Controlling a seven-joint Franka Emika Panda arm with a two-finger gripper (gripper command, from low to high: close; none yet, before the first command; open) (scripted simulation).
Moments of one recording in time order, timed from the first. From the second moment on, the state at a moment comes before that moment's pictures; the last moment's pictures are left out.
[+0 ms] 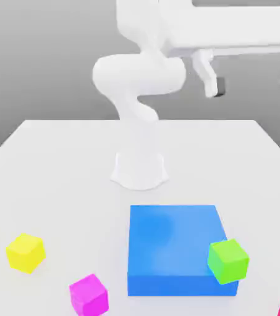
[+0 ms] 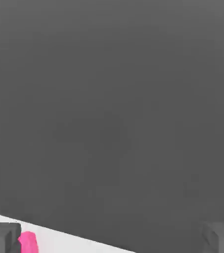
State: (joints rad) arm 0.16 -0.16 0.11 -2.20 0.04 2.43 0.73
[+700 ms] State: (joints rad) arm 0.39 0.60 0.13 -2.08 -0.16 2.67 0.83
